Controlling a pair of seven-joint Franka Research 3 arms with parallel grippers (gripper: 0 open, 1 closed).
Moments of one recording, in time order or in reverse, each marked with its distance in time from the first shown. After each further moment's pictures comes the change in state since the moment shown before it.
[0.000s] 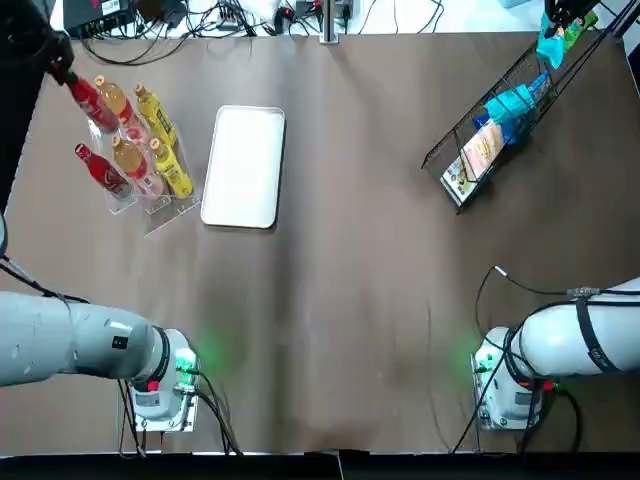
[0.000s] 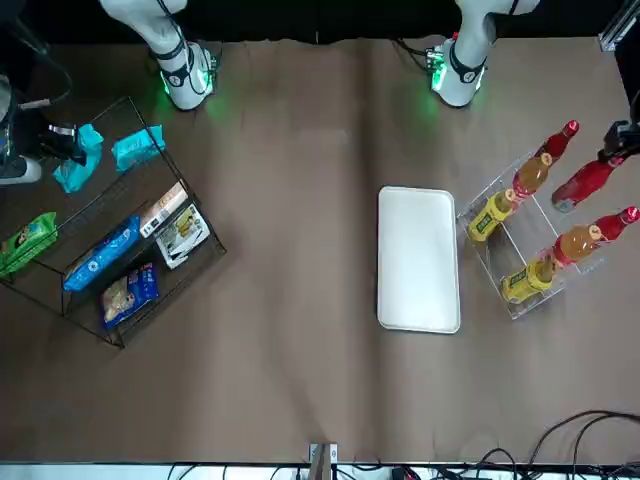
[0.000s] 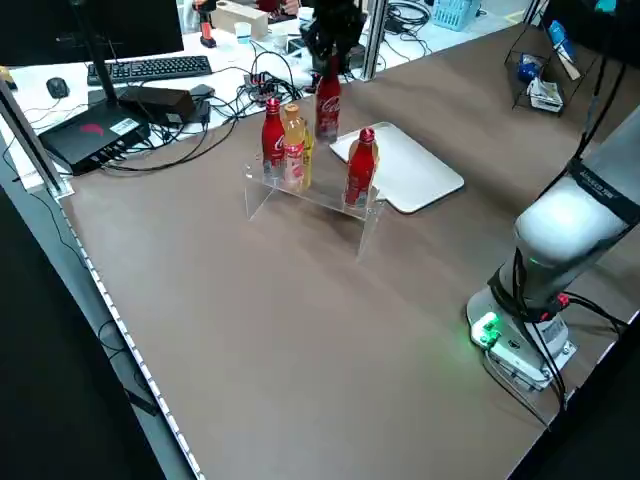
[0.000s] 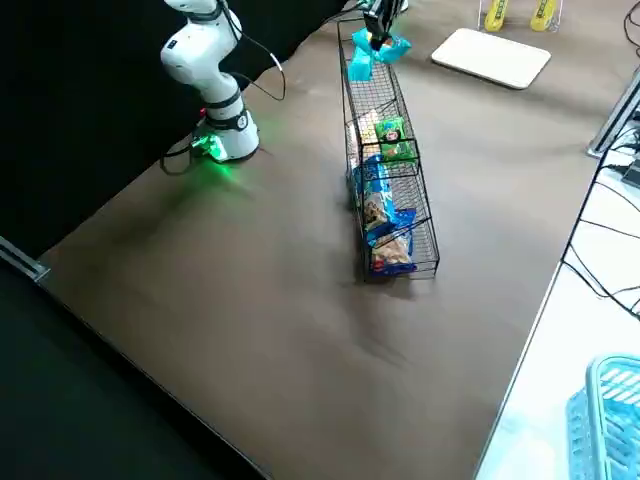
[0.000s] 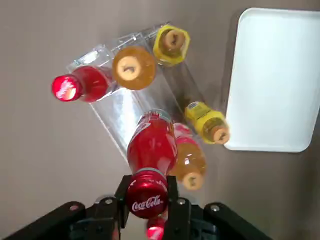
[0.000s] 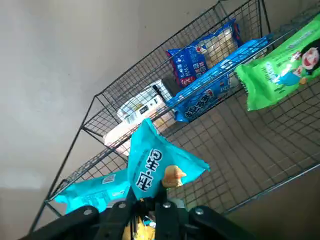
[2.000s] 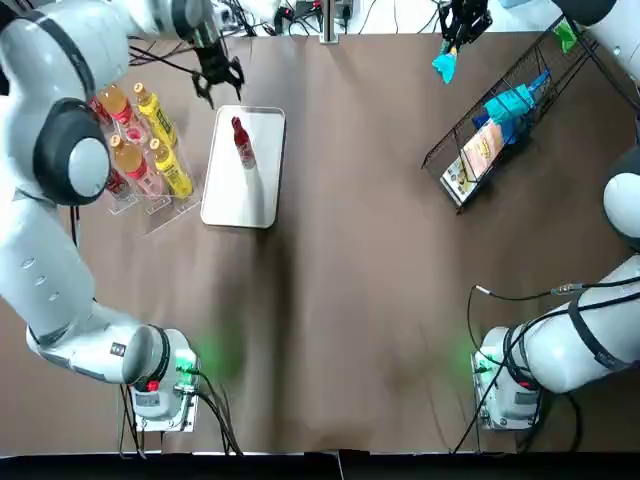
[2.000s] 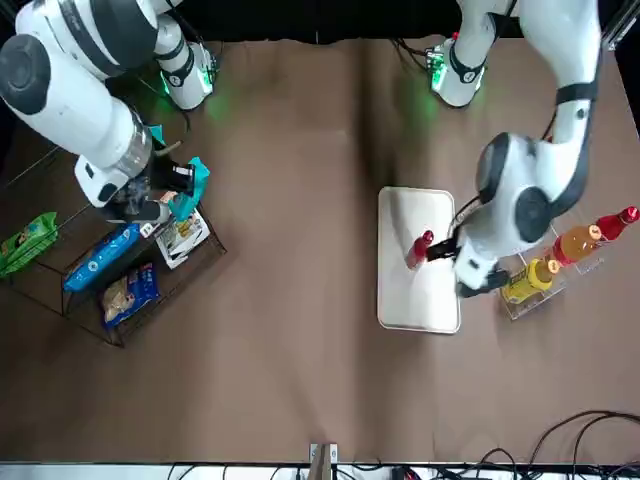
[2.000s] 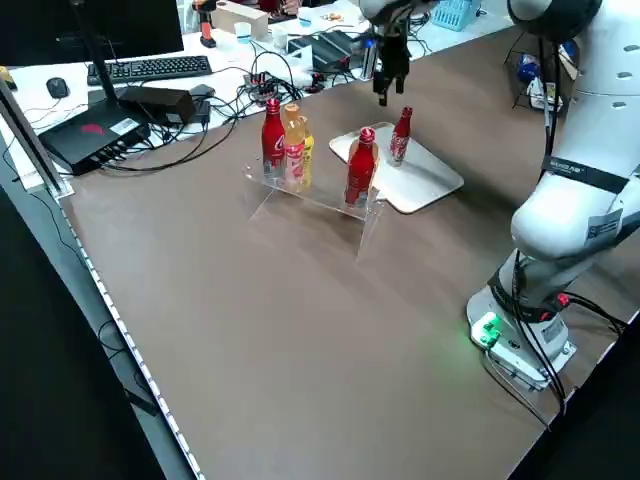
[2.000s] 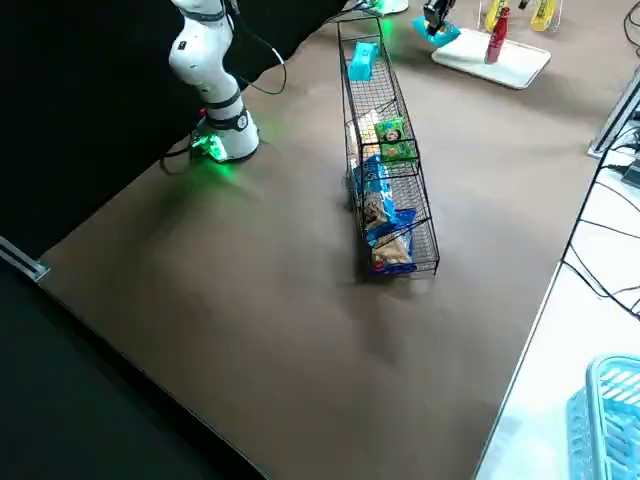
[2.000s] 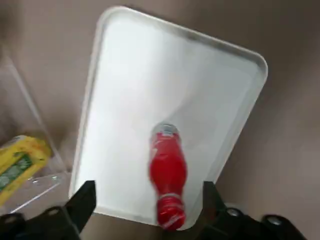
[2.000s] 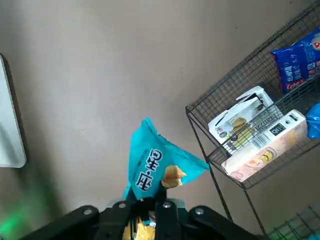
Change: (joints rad) left arm -0.084 0.475 -0.411 0.087 -0.146 0.316 -0.680; right arm 0.290 0.152 0.003 0.006 0.159 0.195 0.386
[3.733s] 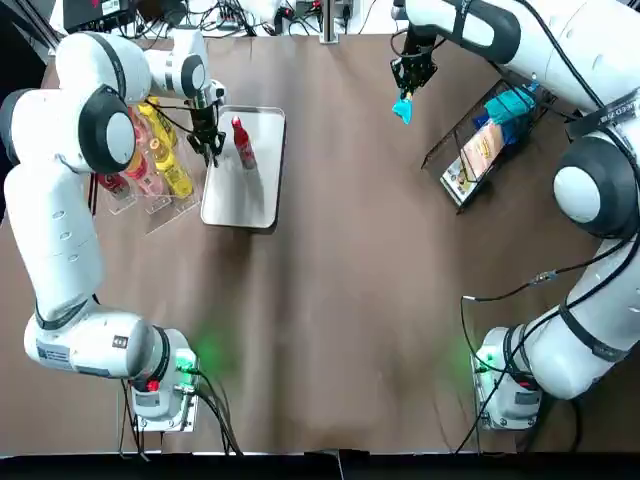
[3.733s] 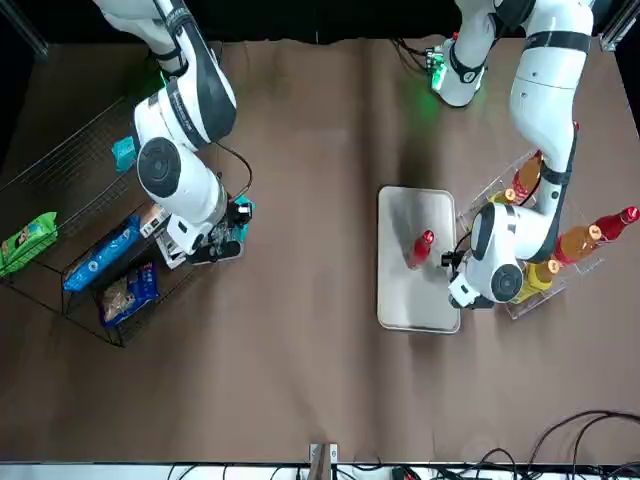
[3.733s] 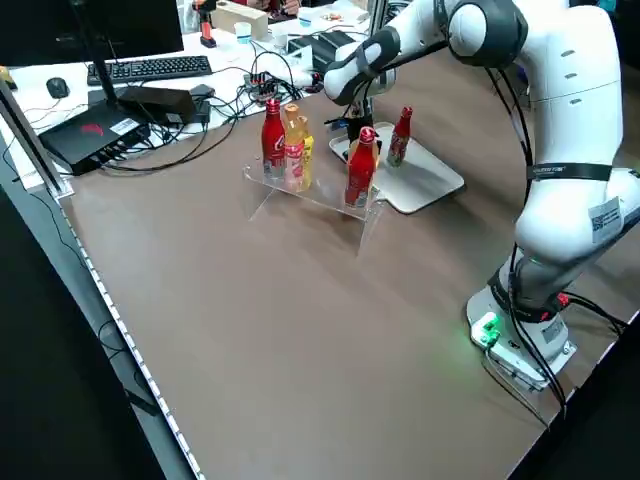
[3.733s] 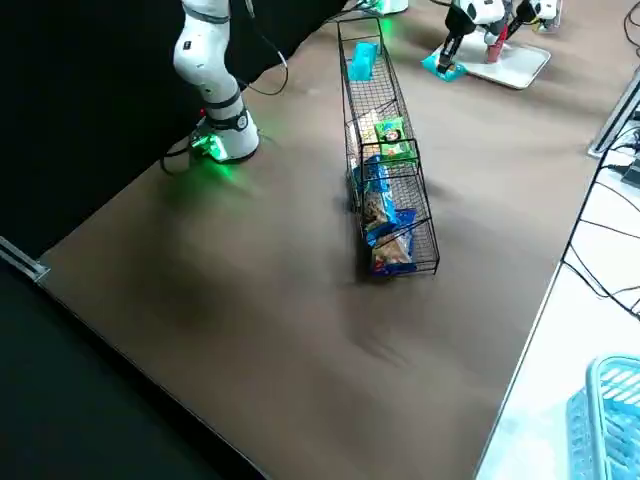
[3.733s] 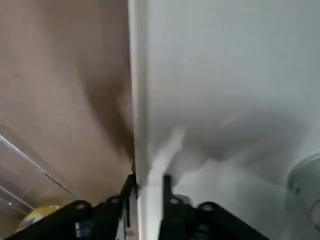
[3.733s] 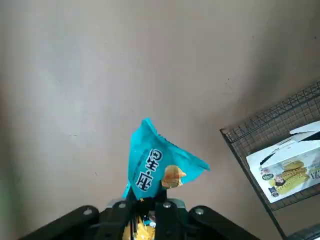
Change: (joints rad) left arm 0.107 0.306 0.004 -0.039 0.114 0.067 0.311; right arm 0.126 0.196 0.000 -0.056 0.000 0.220 -0.081
